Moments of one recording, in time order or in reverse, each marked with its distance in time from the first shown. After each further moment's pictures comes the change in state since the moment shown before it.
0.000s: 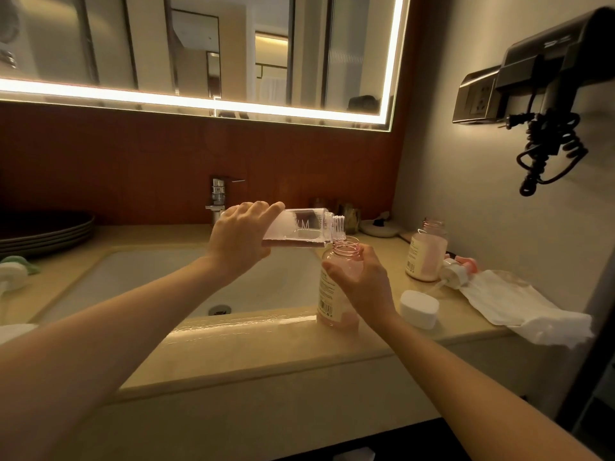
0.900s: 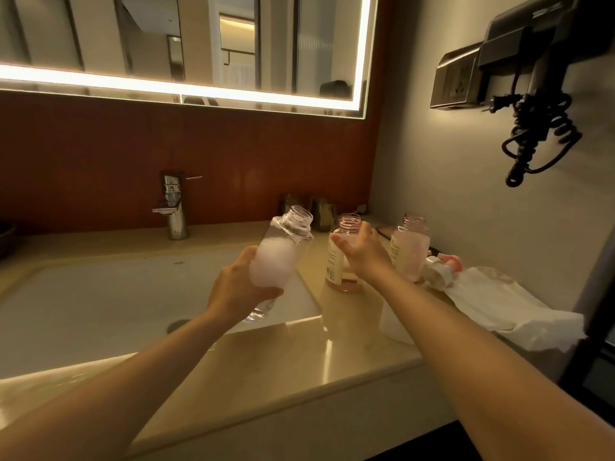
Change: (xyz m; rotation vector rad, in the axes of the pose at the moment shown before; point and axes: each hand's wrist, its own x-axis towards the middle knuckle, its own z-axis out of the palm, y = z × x) left_hand -0.011 0.042 0.086 -0.659 -0.293 -0.546; right_hand 0.105 0.061 -0.019 -0.362 -0.103 0.259
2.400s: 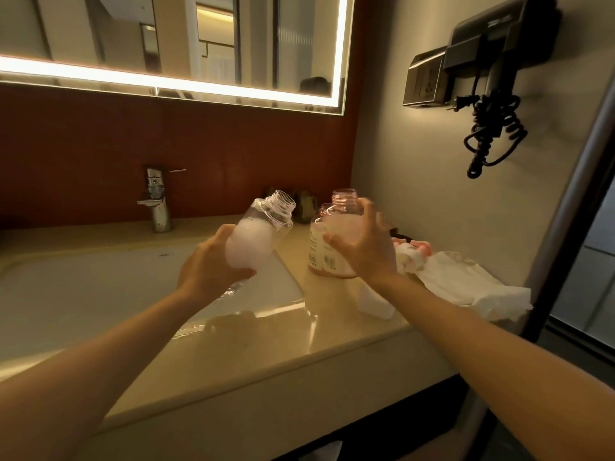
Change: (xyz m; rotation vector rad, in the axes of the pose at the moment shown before) left_hand -0.012 0.012 -0.032 0.117 0.062 0.100; right_hand -0.062 -0.001 -0.038 0.039 0.301 -0.201
